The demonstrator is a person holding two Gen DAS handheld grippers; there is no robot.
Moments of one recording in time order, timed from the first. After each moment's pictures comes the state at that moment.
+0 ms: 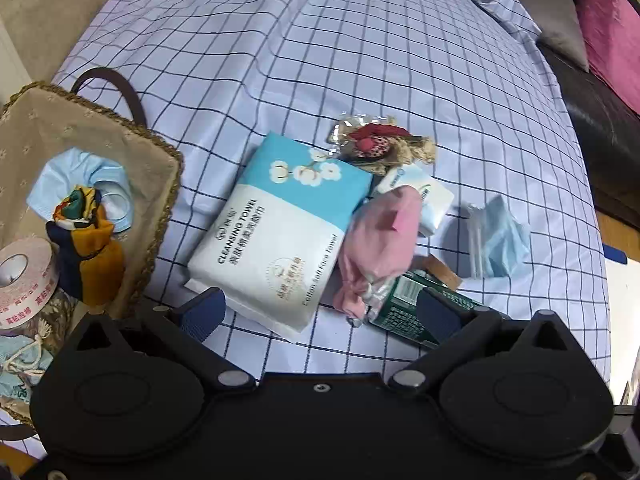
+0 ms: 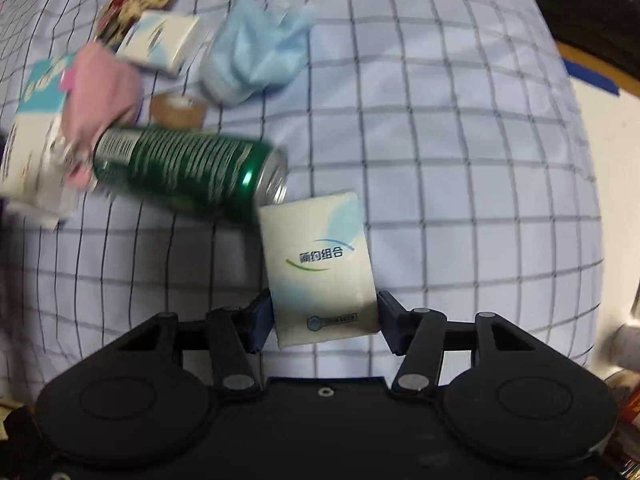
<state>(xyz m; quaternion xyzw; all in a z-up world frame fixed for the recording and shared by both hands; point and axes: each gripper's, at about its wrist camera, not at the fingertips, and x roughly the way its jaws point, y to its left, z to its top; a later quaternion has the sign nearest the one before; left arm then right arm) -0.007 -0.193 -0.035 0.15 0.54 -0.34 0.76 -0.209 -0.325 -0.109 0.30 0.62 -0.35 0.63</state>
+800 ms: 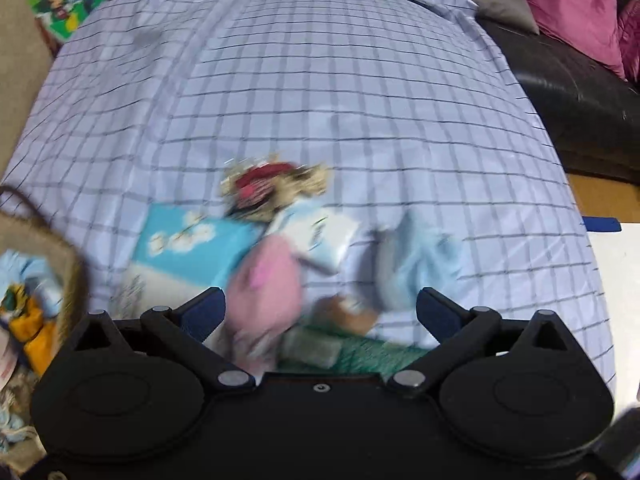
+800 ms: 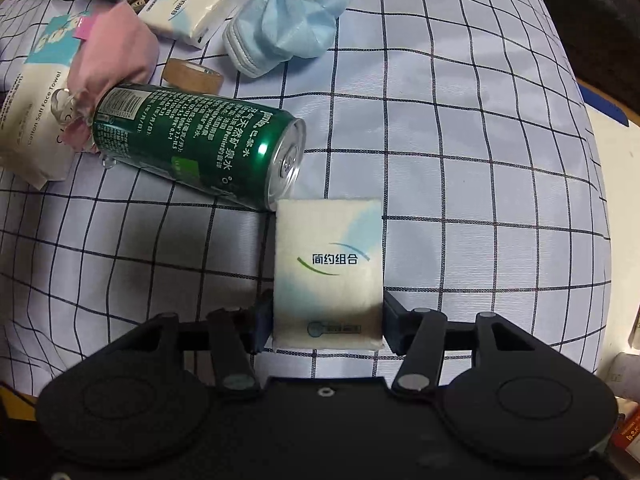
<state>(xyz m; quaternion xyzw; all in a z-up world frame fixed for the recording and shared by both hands) -0.065 -0.290 -0.031 0.21 0.48 -0.39 0.76 -0.216 -0.297 -0.134 0.25 0.62 -0.34 0.66</state>
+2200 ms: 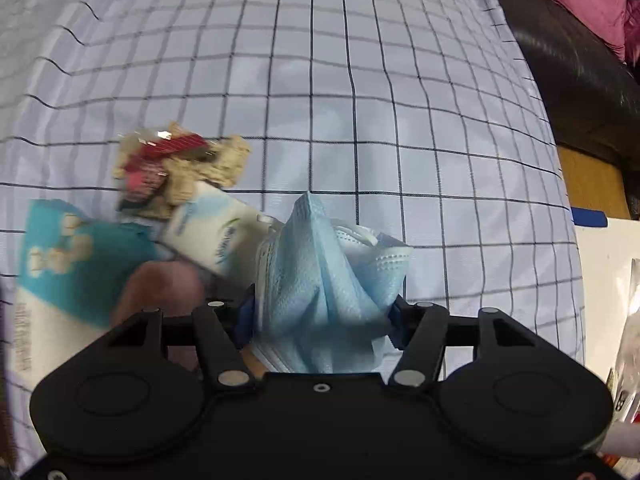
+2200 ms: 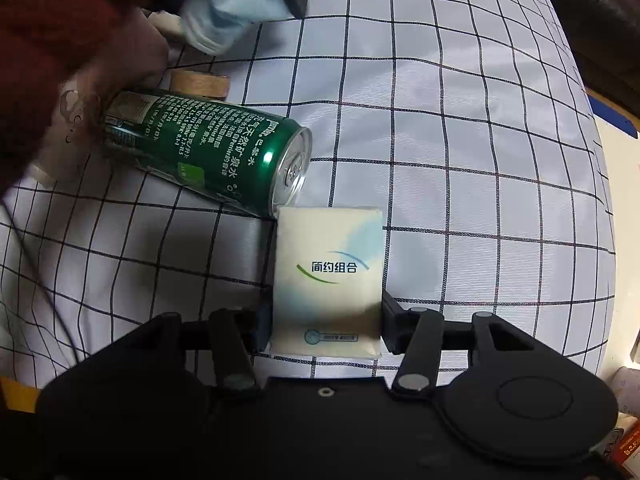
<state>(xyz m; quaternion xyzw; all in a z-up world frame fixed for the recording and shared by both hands) -0.040 -0.339 -0.069 0.20 0.57 -0.40 0.68 -0.221 -0.289 -0.125 0.24 0.62 -0.32 0.67</state>
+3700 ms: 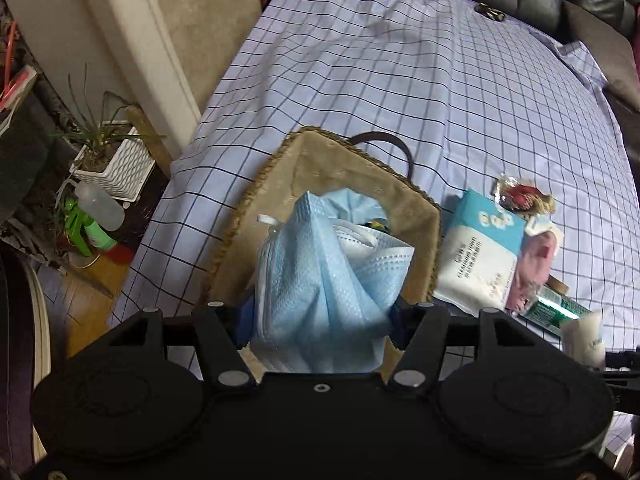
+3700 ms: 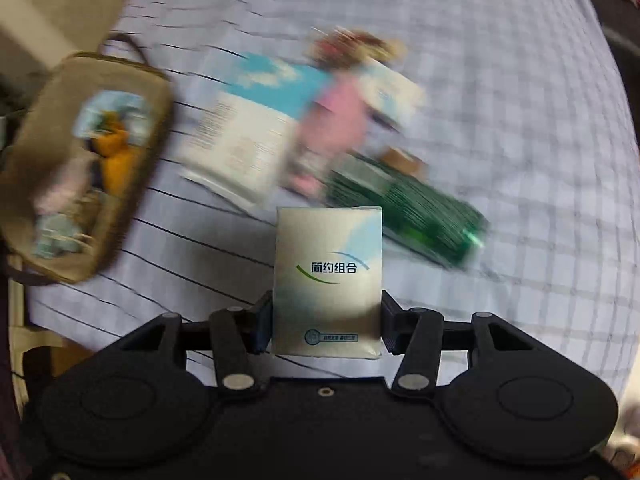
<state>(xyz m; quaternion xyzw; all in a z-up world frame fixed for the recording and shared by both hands) 0.089 -0.032 0.043 0.15 0.52 -0.26 0.80 -0.130 -0.204 -0.021 0.23 0.58 -0.22 0.74</state>
